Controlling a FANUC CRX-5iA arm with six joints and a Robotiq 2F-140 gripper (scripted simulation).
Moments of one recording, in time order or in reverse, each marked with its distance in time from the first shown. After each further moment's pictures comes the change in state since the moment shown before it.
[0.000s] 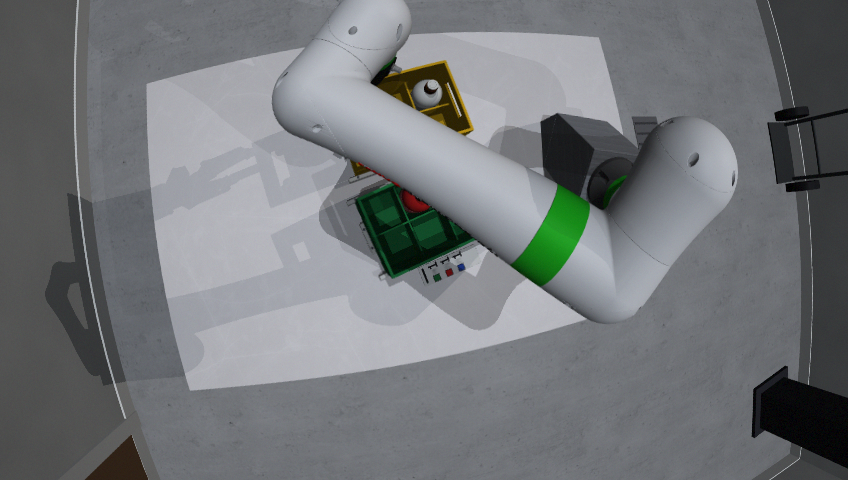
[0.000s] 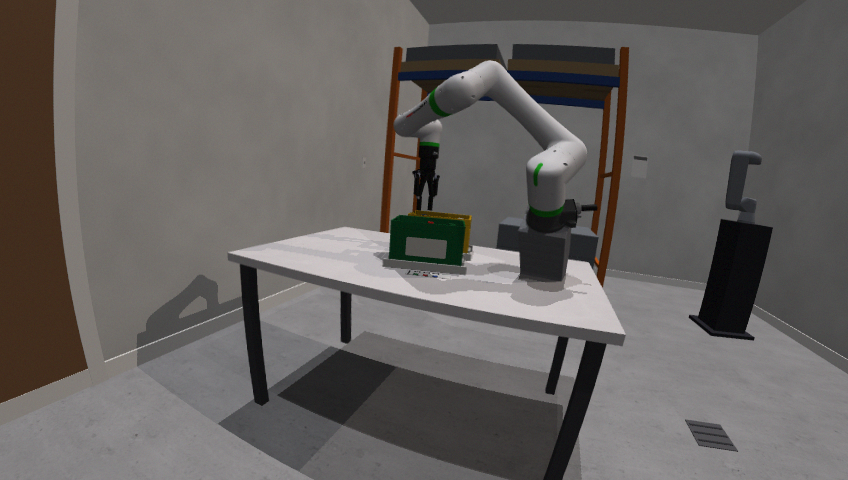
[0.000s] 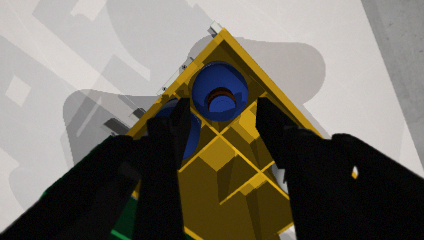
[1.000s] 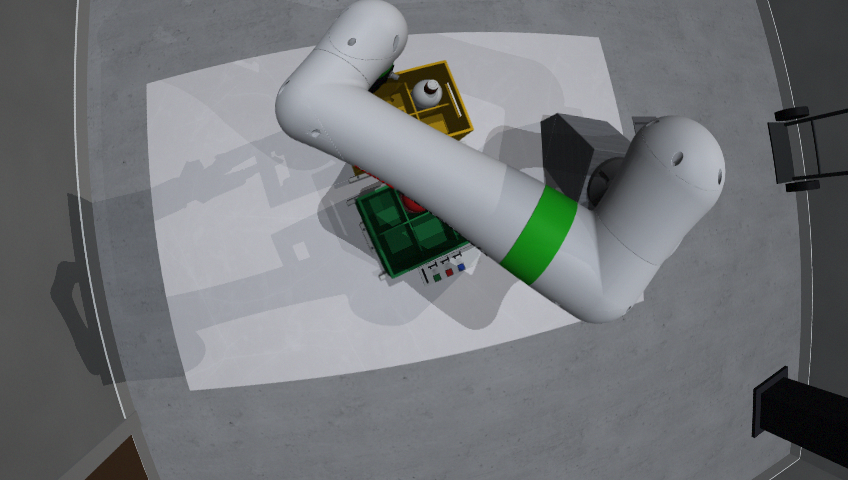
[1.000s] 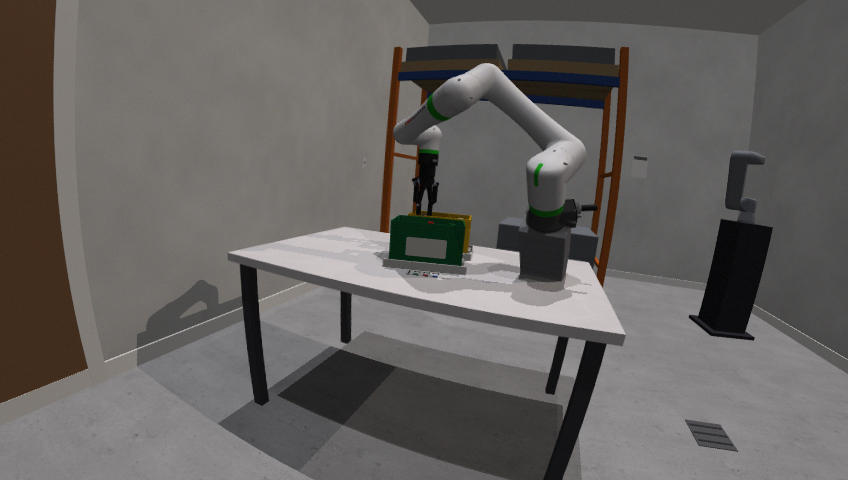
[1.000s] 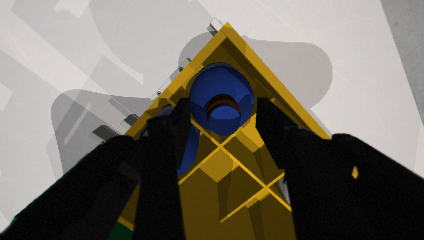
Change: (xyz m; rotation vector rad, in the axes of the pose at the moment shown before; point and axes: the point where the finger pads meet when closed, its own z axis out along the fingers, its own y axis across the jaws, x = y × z) arm 0.000 0.000 0.035 0.000 0.000 0.000
